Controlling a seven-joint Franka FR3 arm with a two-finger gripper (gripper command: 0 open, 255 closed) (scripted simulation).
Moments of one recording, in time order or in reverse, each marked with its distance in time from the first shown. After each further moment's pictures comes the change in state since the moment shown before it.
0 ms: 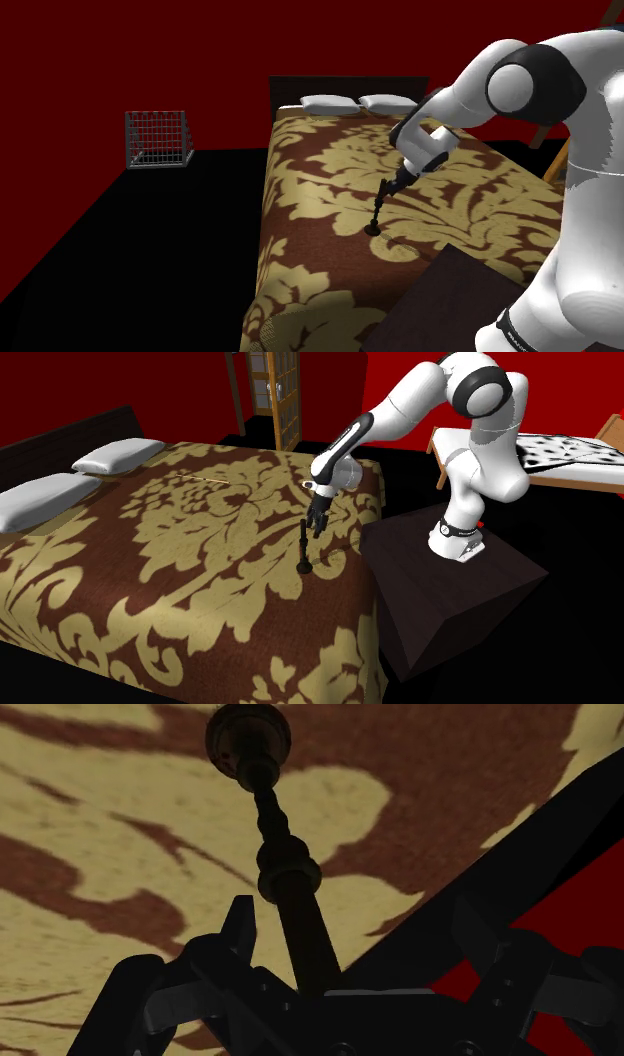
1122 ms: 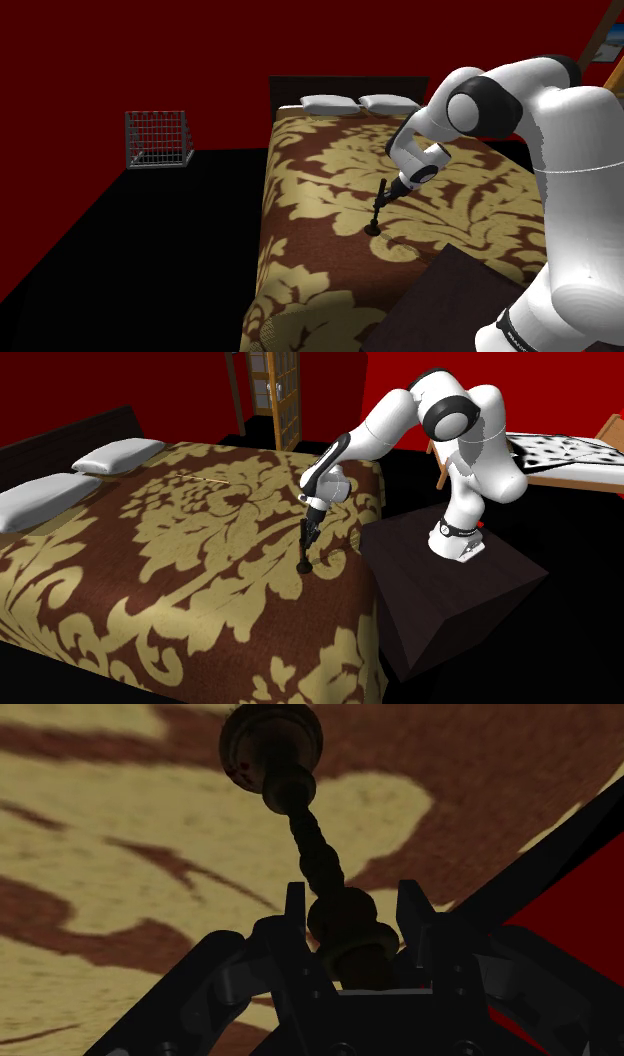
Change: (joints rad) arm -0.109 0.222 0.087 0.145 0.231 -0.048 -0.184
